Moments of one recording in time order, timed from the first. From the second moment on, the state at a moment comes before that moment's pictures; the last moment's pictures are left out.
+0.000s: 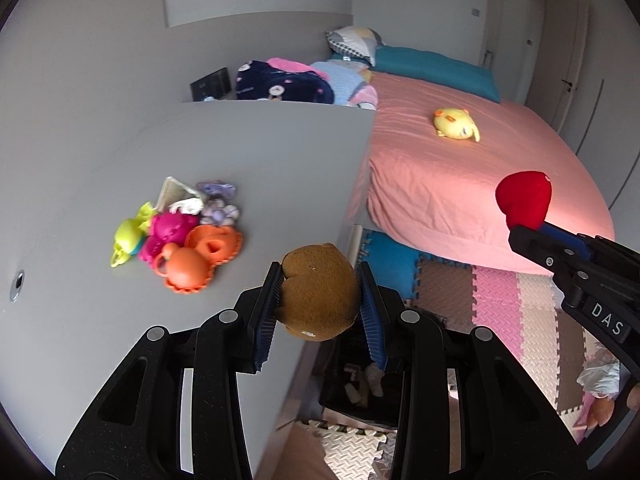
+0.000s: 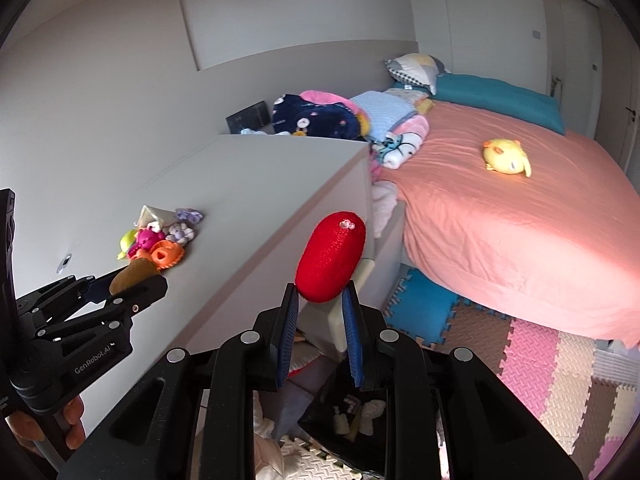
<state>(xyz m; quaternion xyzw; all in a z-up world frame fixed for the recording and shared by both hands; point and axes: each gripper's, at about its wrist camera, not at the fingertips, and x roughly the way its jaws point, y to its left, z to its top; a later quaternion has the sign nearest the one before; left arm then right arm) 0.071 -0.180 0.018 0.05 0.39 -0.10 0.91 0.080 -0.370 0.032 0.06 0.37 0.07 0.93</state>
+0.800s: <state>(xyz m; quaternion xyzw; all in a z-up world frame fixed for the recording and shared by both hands) 0.066 -0.274 0.004 0.10 0.40 -0.21 0.89 0.053 -0.450 0.021 0.10 0.37 -0.01 0.92</state>
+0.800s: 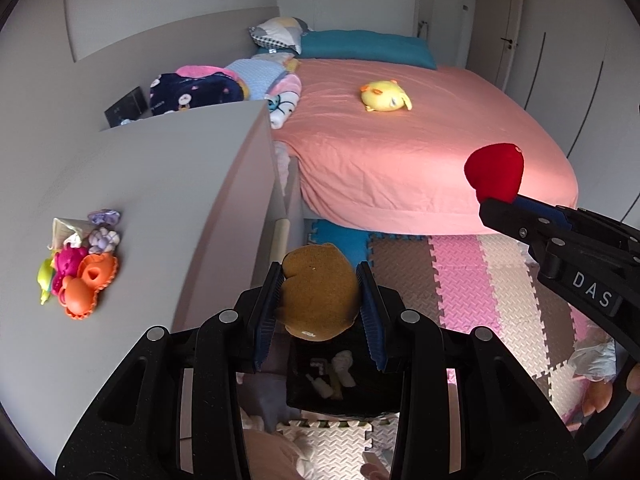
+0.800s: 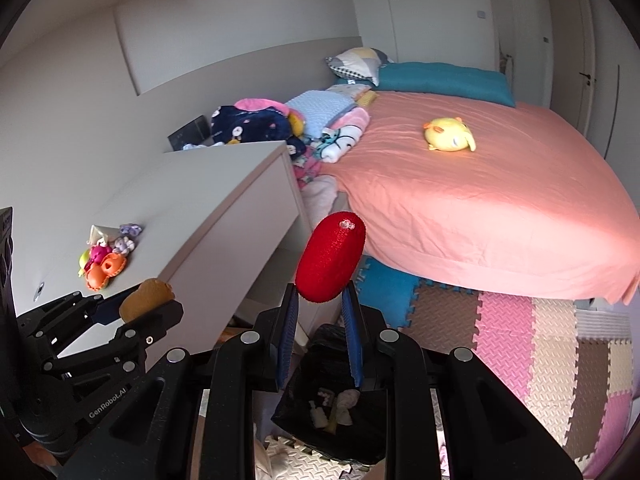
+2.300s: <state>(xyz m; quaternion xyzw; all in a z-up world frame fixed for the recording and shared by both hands) 0.084 -0.246 -0.020 0.11 0.45 -0.18 0.87 0.084 -0.443 0.001 0.12 0.40 -0.01 0.91</state>
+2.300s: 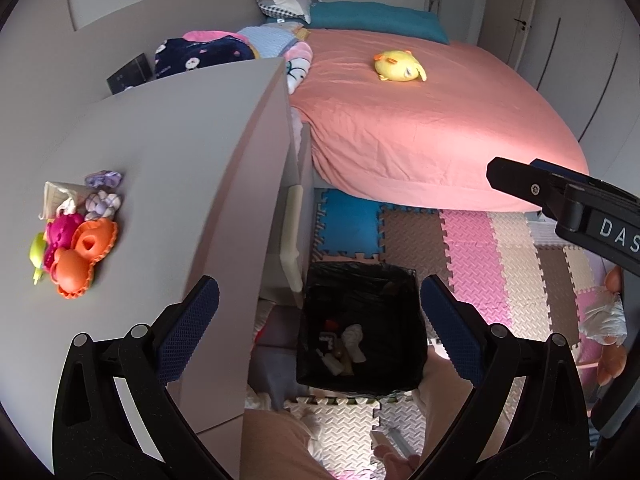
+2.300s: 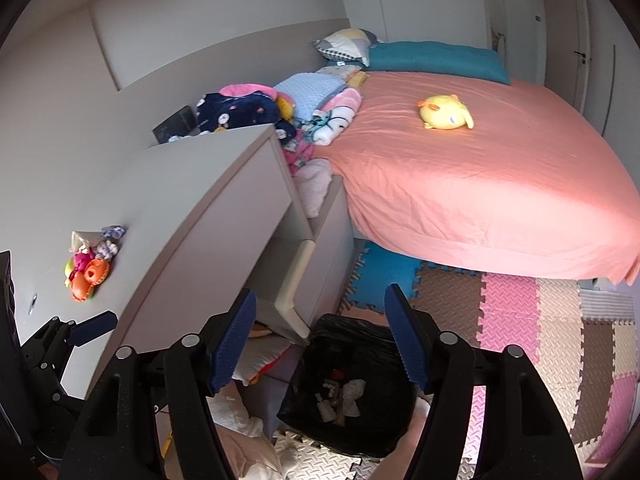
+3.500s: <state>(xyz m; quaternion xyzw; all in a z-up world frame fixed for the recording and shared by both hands) 0.108 -0.065 0.007 0.03 0.44 -0.03 0.90 0.146 -0.284 0.004 0.05 0.41 0.14 0.90</state>
